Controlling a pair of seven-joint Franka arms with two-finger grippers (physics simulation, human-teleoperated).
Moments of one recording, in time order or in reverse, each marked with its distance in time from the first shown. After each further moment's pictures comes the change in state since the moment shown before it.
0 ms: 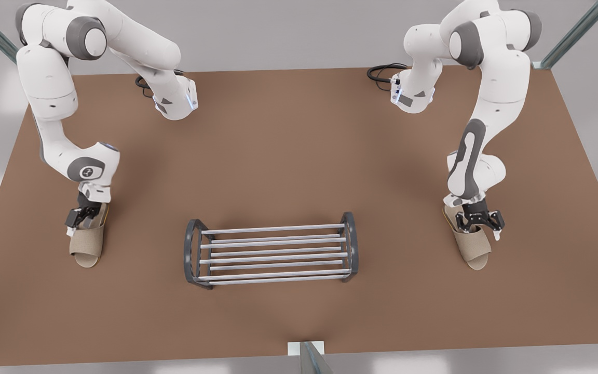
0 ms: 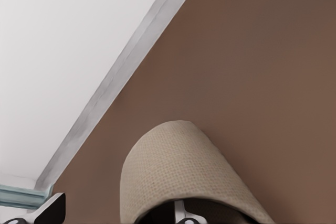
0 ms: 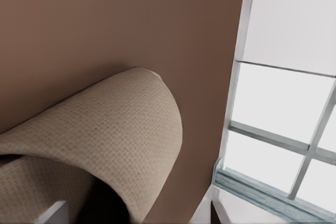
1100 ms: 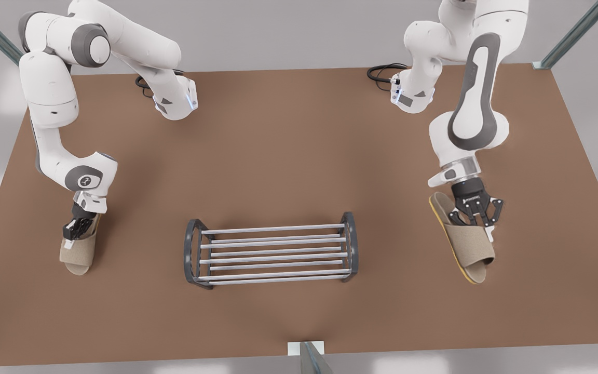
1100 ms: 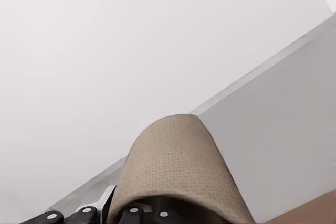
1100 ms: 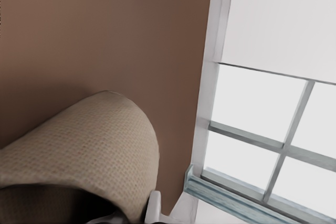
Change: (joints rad) left arm -0.291 -0.444 -0.009 0.083 -0.546 0.009 0.227; right arm 0.058 0.049 -0.025 0.110 0.000 -0.017 0.018
